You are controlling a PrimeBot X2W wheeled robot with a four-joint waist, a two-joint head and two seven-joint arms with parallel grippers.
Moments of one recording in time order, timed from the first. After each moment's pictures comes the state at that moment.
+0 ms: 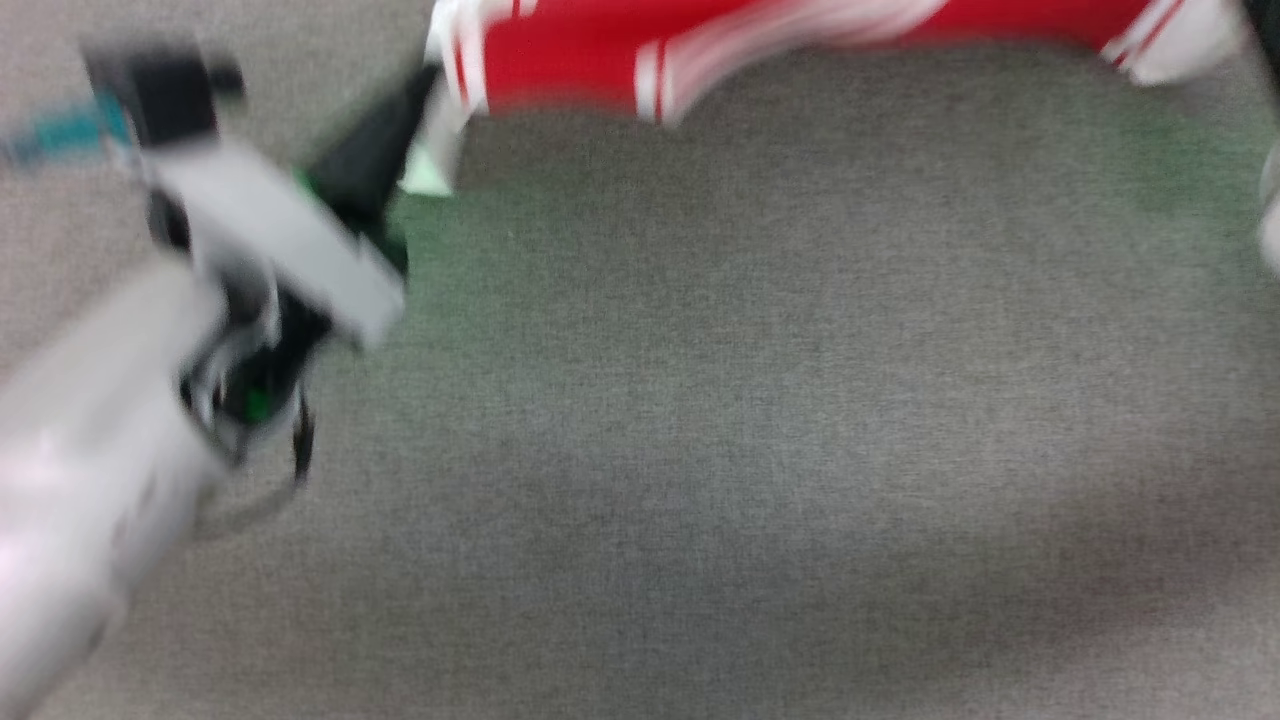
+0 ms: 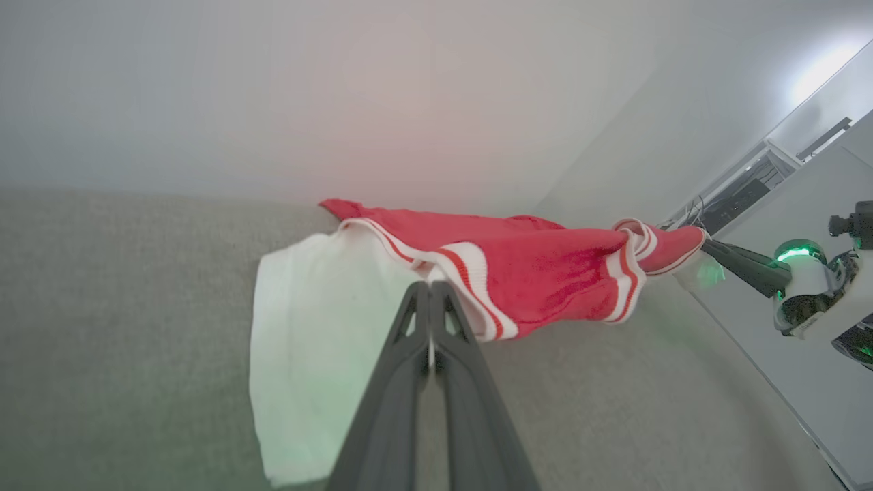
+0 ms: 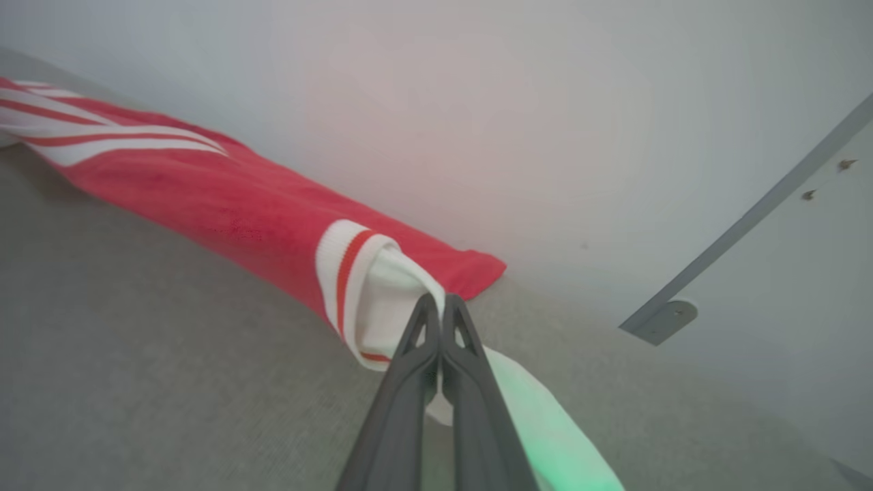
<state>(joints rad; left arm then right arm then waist) -1.11 0.68 -1.02 0.40 -1.41 -0.13 -0.24 -1.22 -0.76 1.06 0.65 0.92 0.13 -0.26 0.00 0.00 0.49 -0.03</state>
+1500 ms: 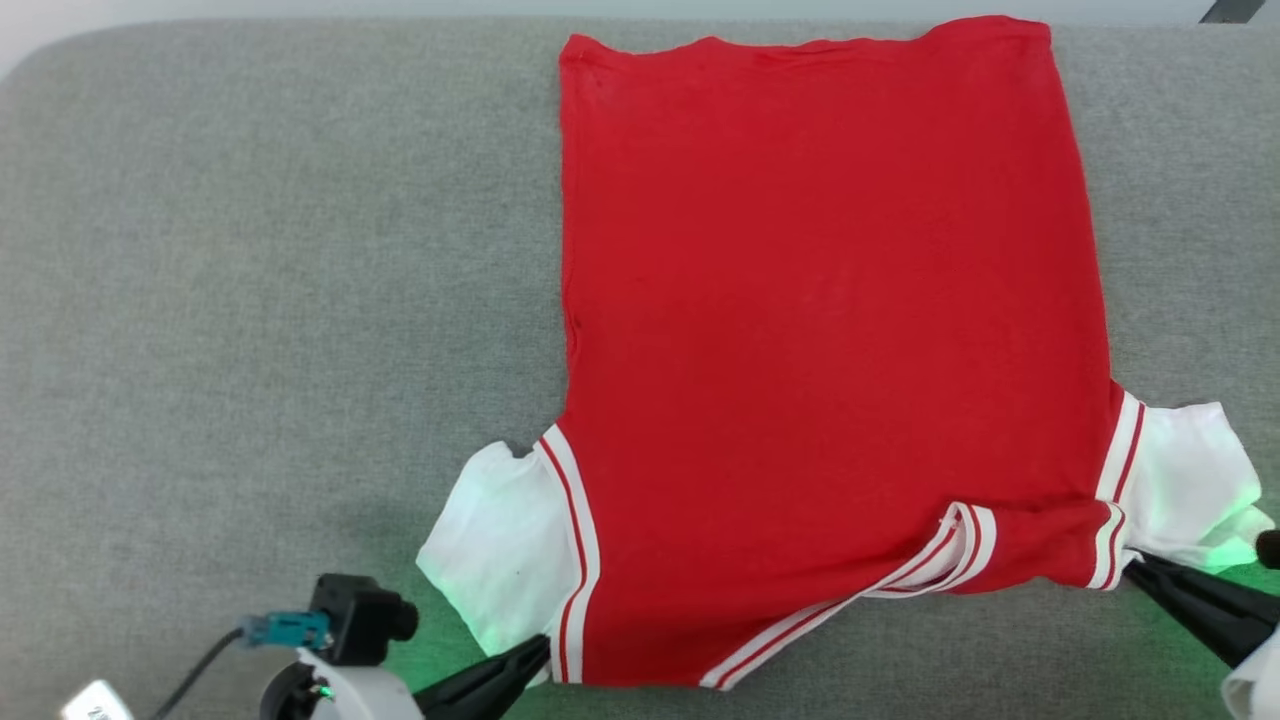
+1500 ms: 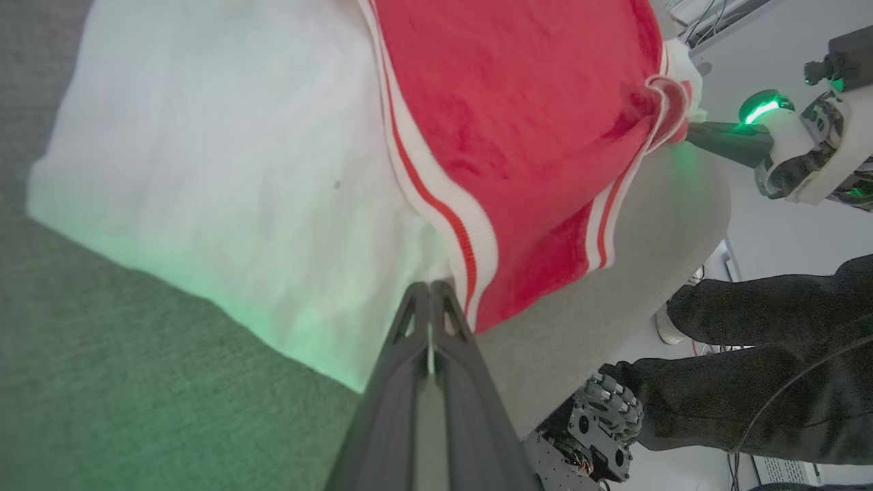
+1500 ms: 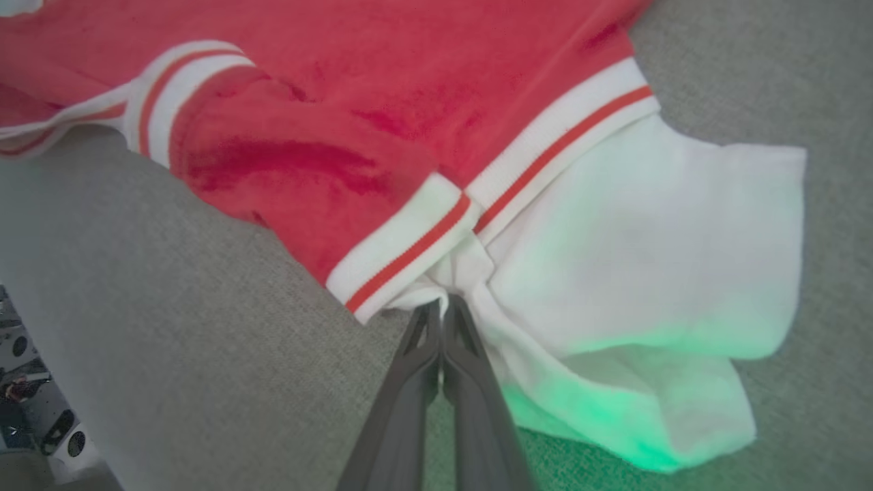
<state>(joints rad) -0.52 0.91 -1.25 -0.12 -1.35 0.02 -0.19 -0.56 -1.11 1.19 0.11 1.03 0.13 -0.21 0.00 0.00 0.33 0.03</state>
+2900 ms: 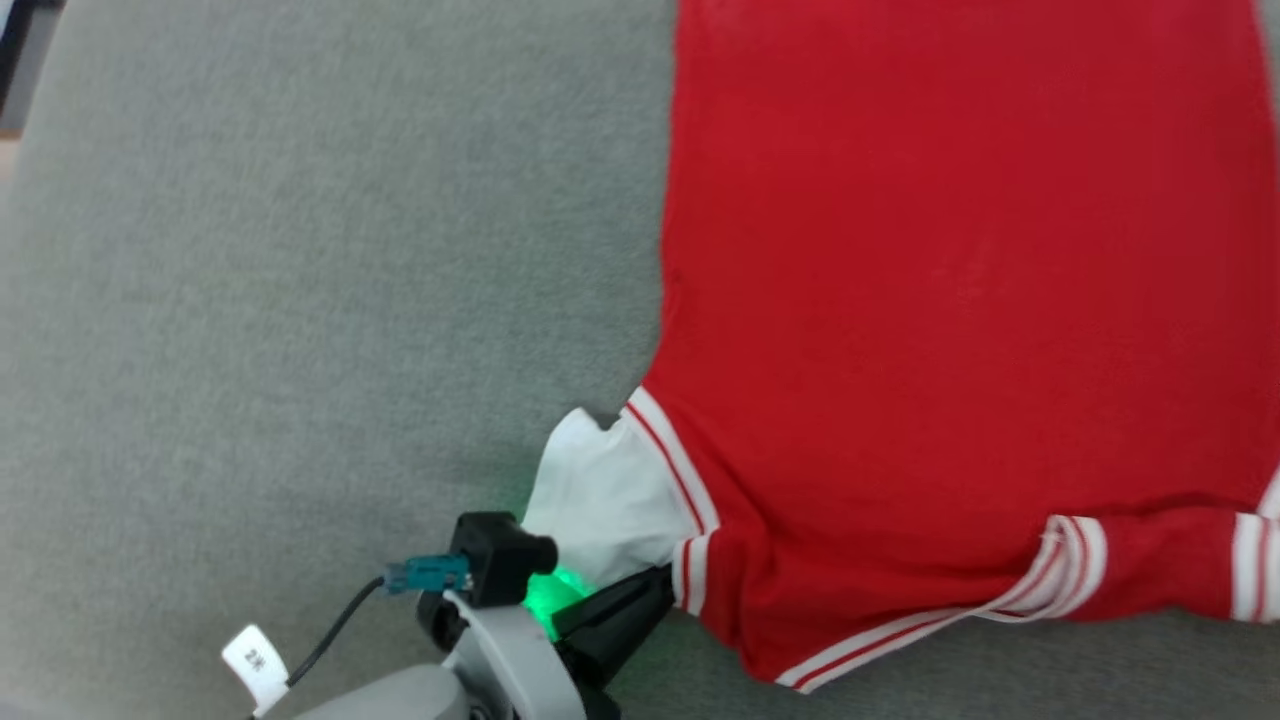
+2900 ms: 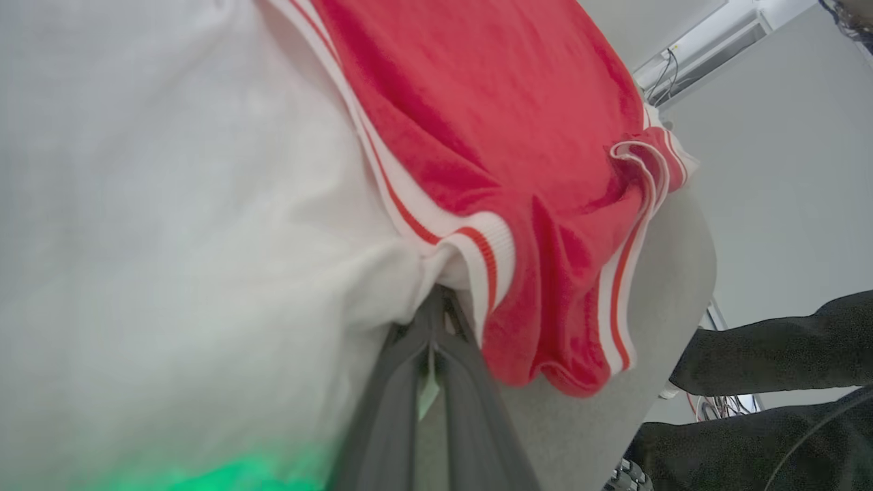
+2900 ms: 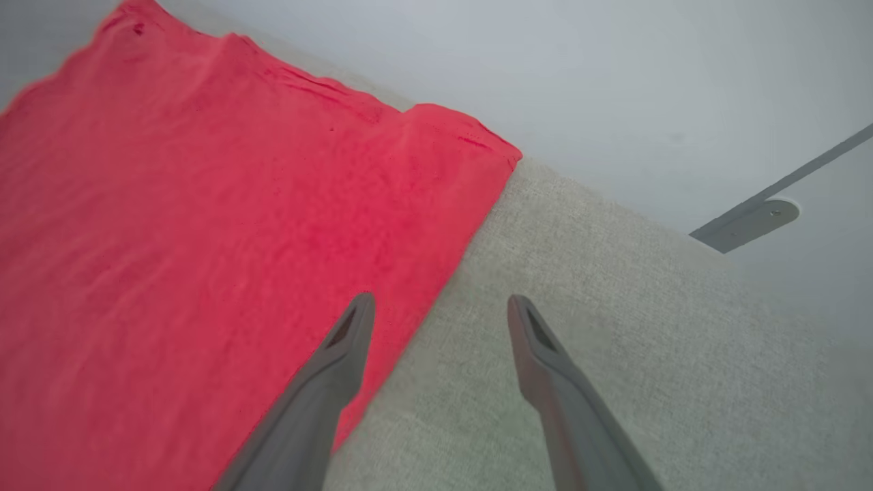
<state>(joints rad) -0.59 0.60 -1.21 0.11 -1.19 -0.09 -0.26 -0.97 -1.13 0.79 0.22 1.09 0.13 0.34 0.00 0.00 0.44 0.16</state>
